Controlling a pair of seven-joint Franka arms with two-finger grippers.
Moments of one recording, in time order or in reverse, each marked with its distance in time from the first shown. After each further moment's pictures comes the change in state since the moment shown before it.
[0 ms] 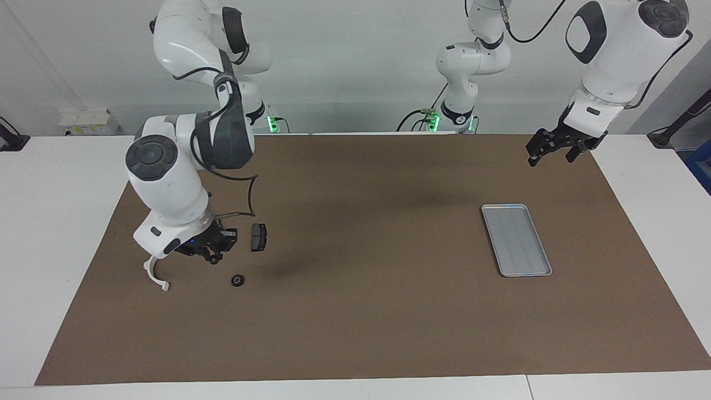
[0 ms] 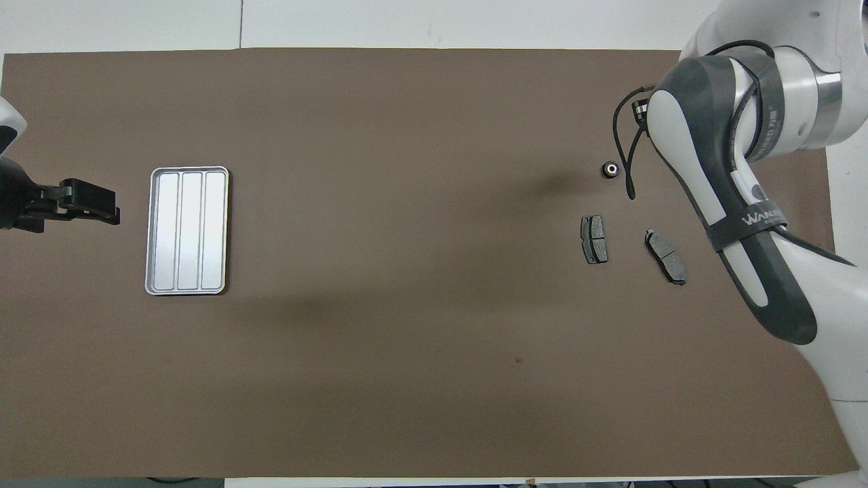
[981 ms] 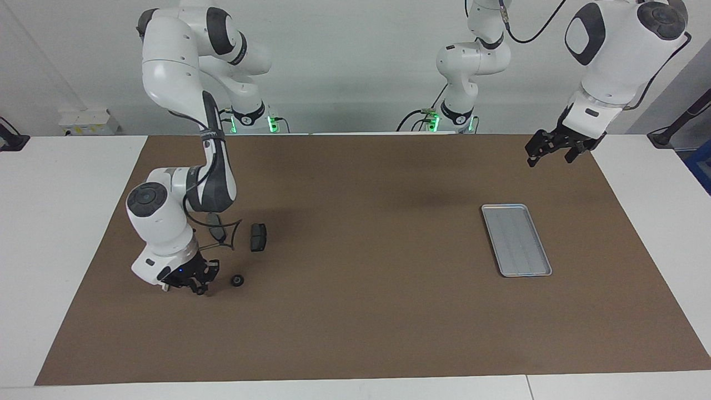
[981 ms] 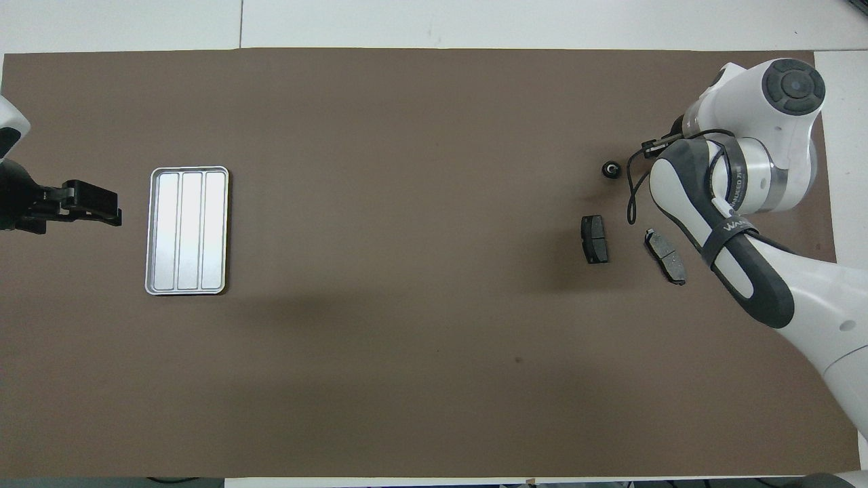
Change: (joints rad) left arm 0.000 0.000 0.000 -0.007 0.000 0.001 0.000; right arm -0.097 0.022 0.001 -0.377 0.000 0.520 -0.124
